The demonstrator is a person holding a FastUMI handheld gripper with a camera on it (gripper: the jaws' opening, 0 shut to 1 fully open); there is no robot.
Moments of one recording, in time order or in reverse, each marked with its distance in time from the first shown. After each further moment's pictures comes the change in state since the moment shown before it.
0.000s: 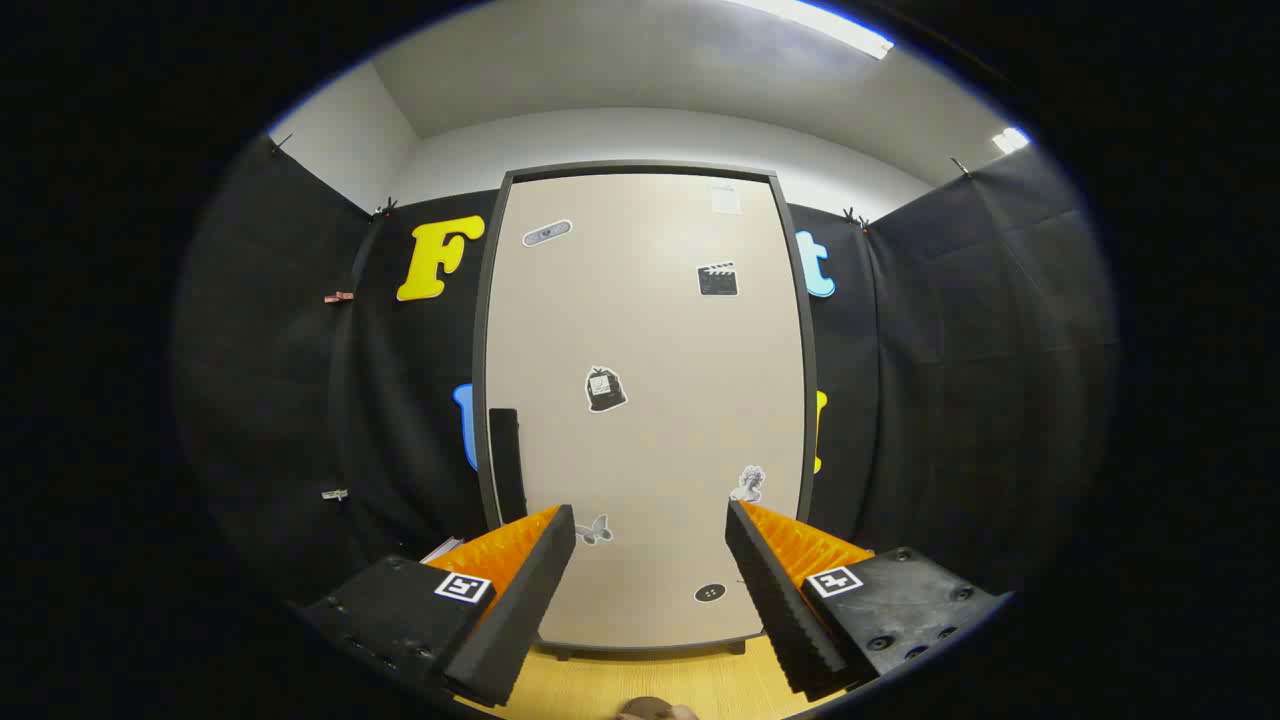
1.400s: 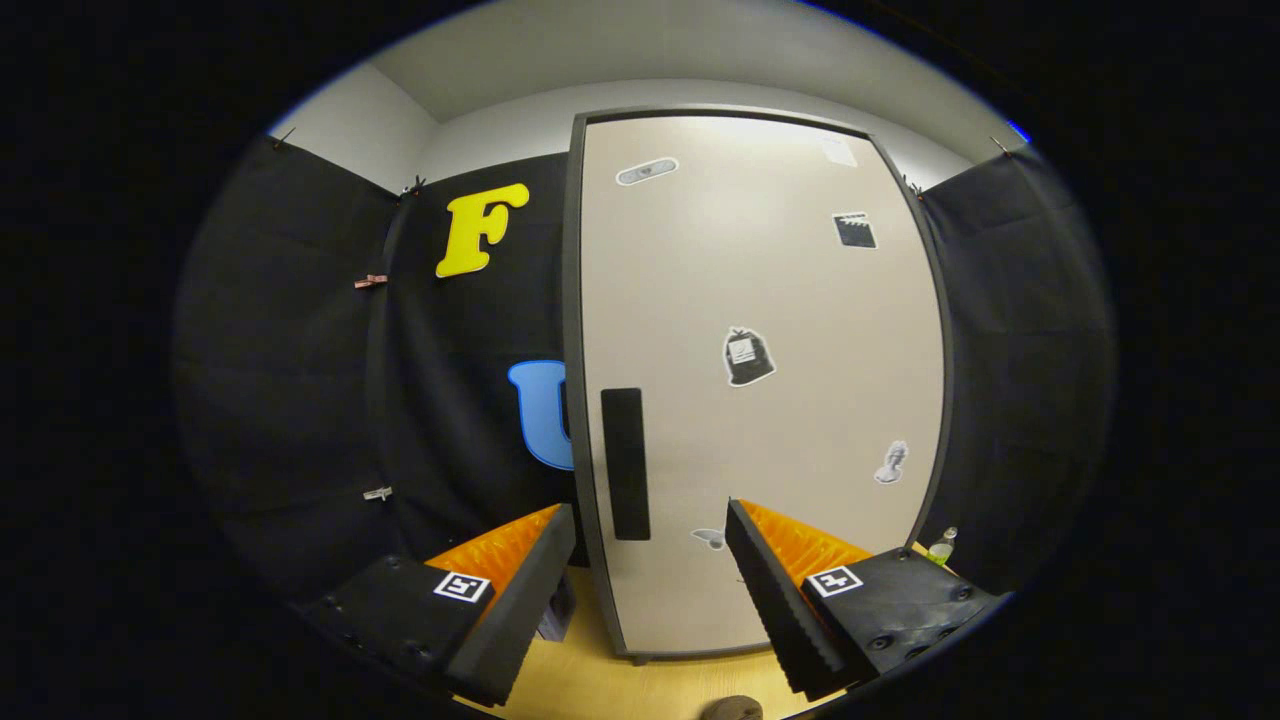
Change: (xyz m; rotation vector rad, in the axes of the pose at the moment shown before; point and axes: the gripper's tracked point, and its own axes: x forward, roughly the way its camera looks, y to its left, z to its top) arm 0.076 0.120 -0.033 0.040 0.108 0.118
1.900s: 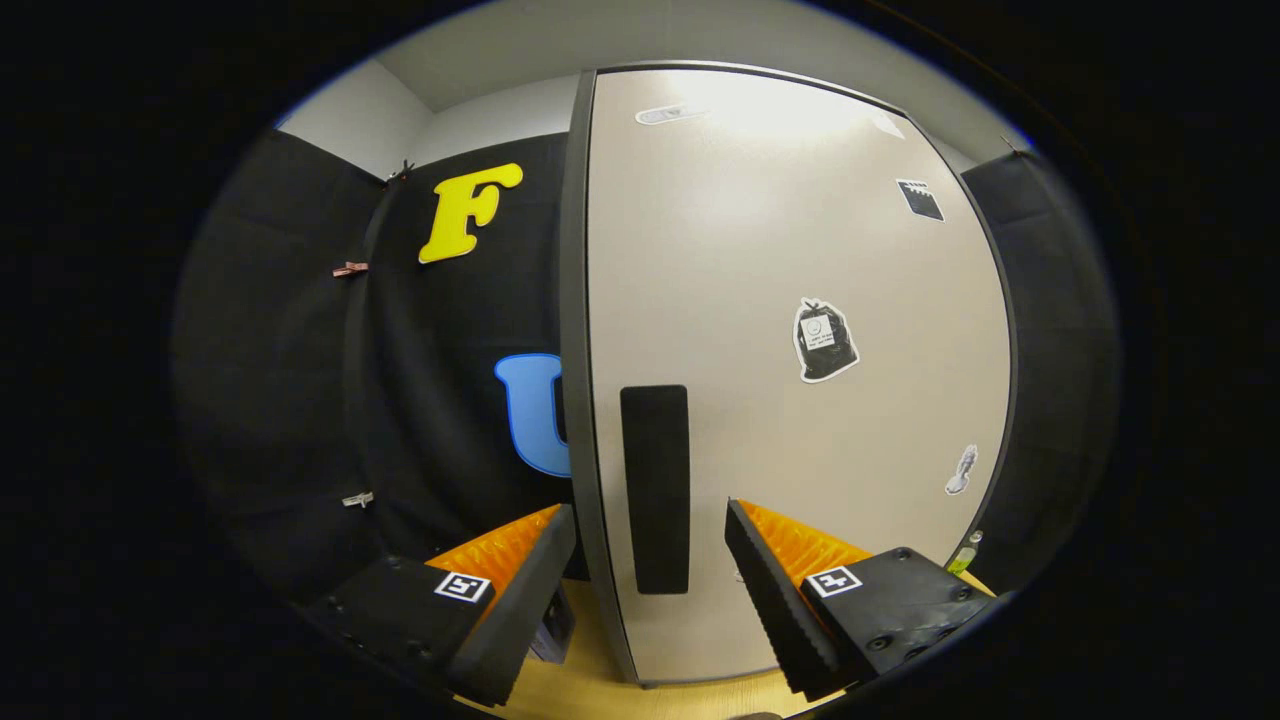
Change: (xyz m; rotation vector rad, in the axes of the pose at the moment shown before) arm 0.082 0.004 -0.006 -0.004 -0.014 -0.046
